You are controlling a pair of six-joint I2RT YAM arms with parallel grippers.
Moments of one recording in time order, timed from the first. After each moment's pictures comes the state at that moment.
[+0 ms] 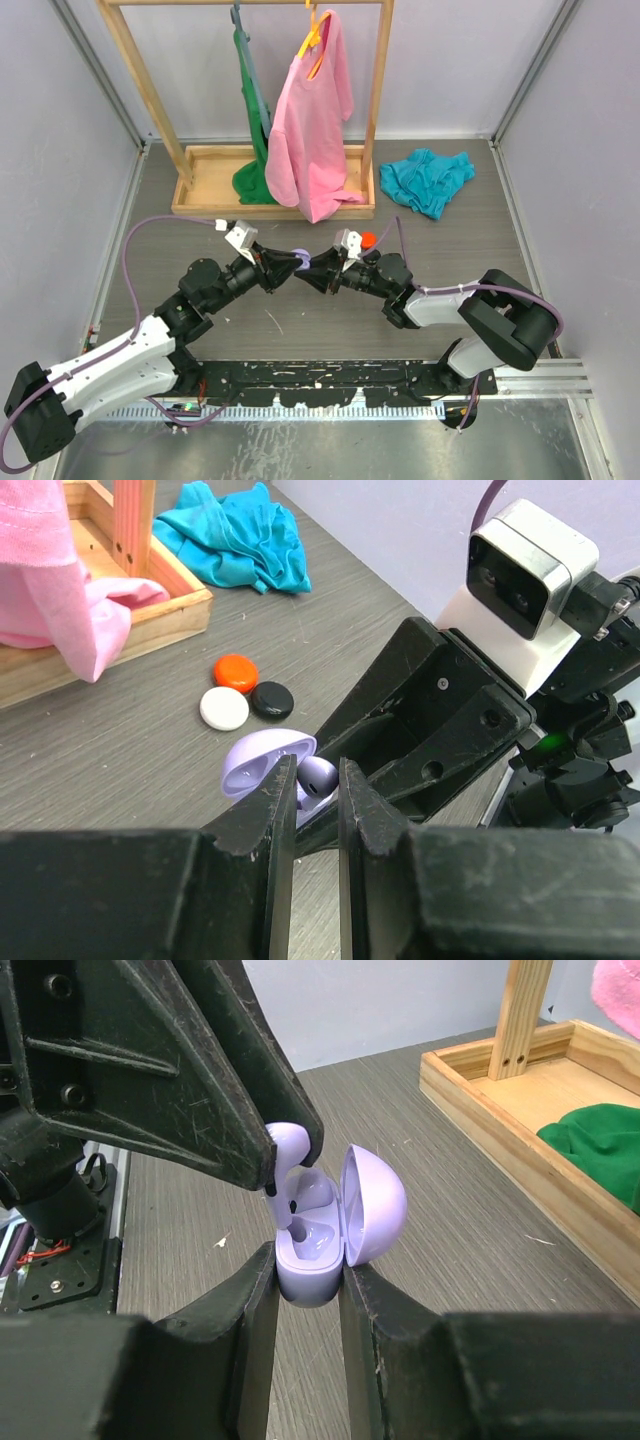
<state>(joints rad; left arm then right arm) -0.81 0.78 0.43 0.36 0.08 -0.40 0.82 1.46 0.39 1.23 -0.44 0.15</state>
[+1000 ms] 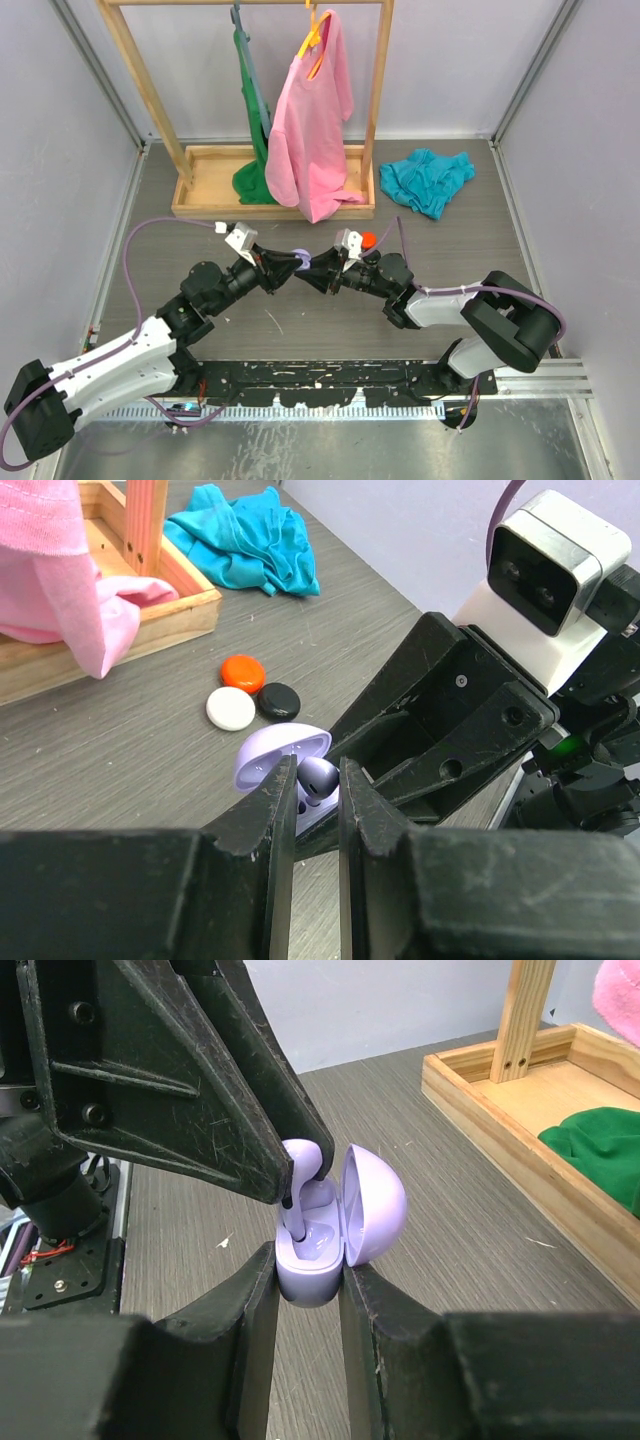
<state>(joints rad) -0.82 0.79 0.41 0.40 0.04 -0.40 0.82 1.45 0.39 1.22 -0.45 0.15</state>
